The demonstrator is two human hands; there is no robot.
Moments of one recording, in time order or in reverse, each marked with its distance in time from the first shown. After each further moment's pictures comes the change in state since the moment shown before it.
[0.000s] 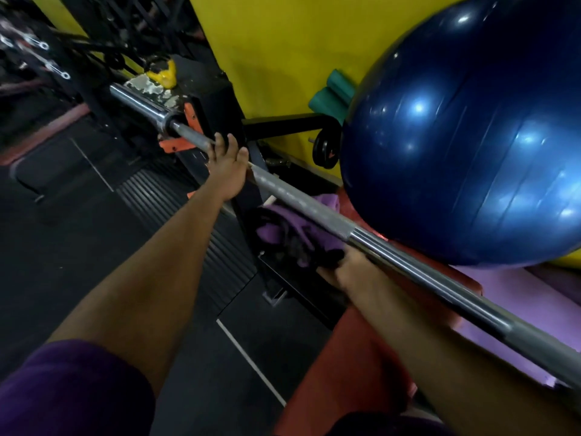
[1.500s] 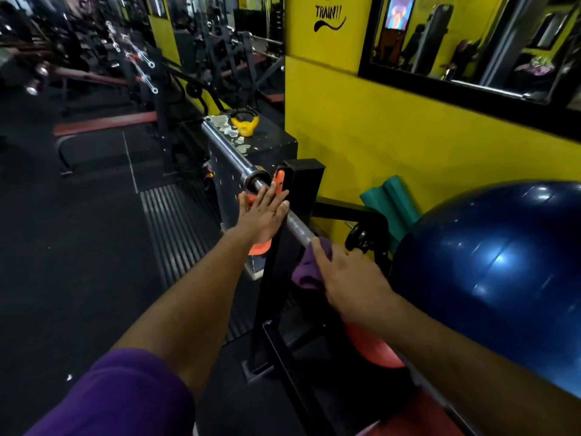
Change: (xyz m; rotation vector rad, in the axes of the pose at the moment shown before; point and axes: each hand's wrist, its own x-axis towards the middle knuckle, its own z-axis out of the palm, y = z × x) left_hand 0.068 -0.096 -0.042 0.140 0.075 0.063; right_hand 0.111 -0.074 0.148 -2.504 0.107 -0.763
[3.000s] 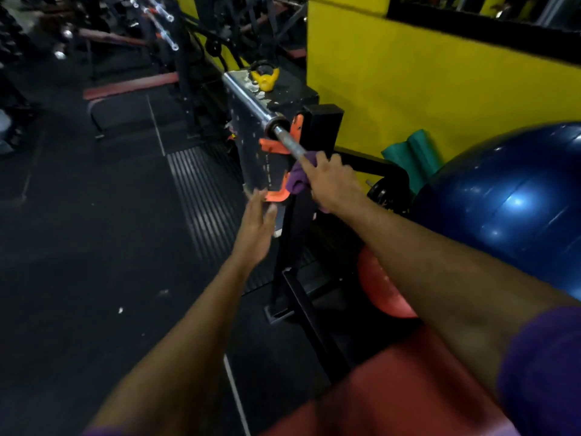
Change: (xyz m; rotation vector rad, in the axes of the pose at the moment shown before) left_hand -0.176 0.005 0.050 -0.739 0.280 -0.220; right_hand 0.084 -0.025 0.020 0.021 0.226 -0.017
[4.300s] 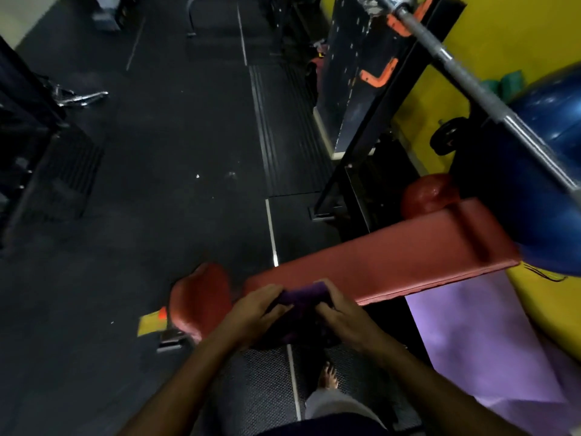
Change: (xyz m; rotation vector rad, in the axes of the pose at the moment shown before) left_hand -0.659 -0.064 -0.096 0.223 -0.233 -0.092; right_hand -0.621 -0.241 -0.038 1.192 -0.705 -0.096
